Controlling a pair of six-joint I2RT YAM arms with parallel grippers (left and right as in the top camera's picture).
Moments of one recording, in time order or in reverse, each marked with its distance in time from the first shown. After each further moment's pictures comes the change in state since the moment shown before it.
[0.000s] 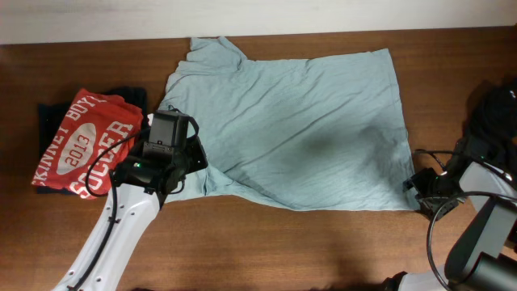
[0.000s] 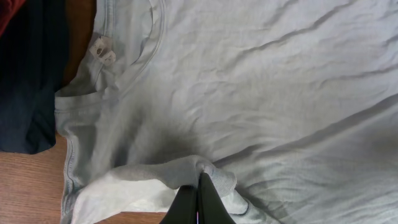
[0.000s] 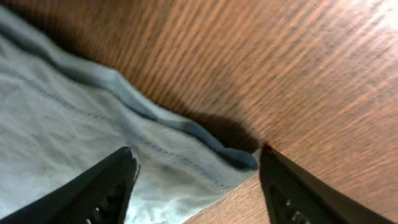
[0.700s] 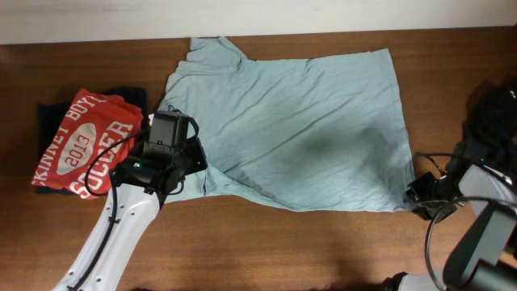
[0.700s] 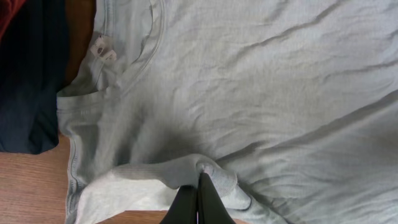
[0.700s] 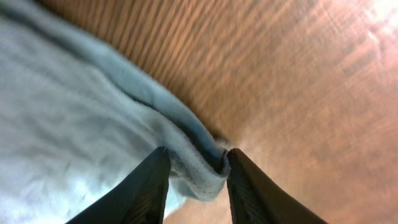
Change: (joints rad) left arm 0.000 0.000 0.000 -0.011 0.000 0.022; right arm 0.000 -0.040 -0.020 -0.054 -0.014 0.012
